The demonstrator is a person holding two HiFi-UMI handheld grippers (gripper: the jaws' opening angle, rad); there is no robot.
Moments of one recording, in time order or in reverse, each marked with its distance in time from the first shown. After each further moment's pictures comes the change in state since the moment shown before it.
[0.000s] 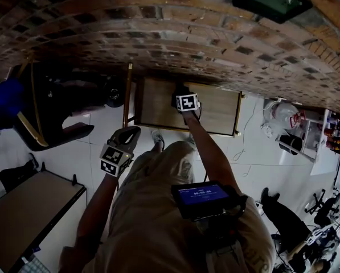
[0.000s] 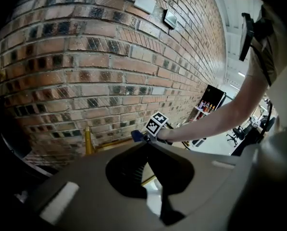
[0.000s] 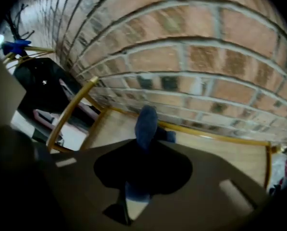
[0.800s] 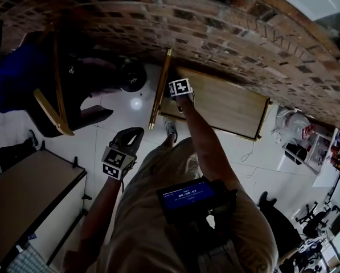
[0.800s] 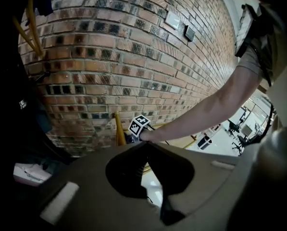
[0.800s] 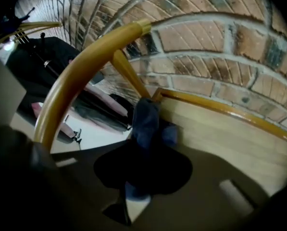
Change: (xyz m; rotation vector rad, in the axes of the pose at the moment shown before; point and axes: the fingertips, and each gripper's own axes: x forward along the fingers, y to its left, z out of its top) left arm -0.091 0.078 -0.085 -0.127 -0.016 0.079; right arm 0.145 0.171 0.011 -0.109 0.158 0.121
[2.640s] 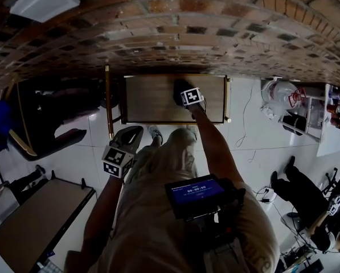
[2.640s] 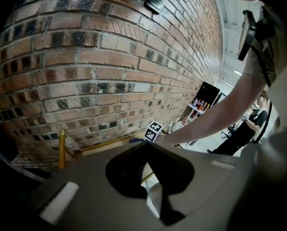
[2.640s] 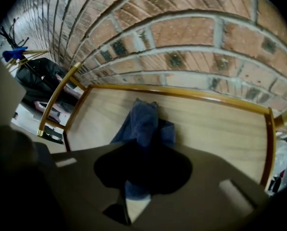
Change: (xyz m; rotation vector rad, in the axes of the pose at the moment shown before) left arm 0.141 -0.182 0.087 0.151 0.065 -0.134; right arm -0.156 -0.273 -0.163 0.151 -0.015 -0.135
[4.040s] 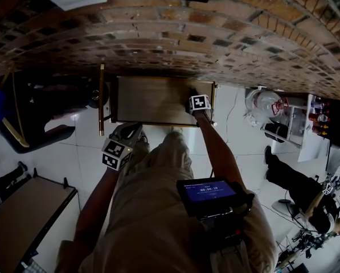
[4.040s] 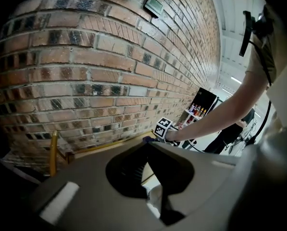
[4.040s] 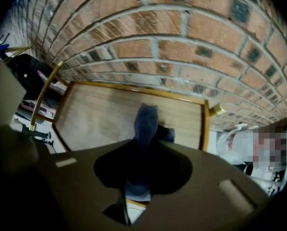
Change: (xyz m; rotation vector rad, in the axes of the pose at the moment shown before) left arm 0.014 -0.017 0.014 -0.028 -0.057 -0.052; right arm -0.101 -0.086 -0.036 0.054 0.108 -0.257
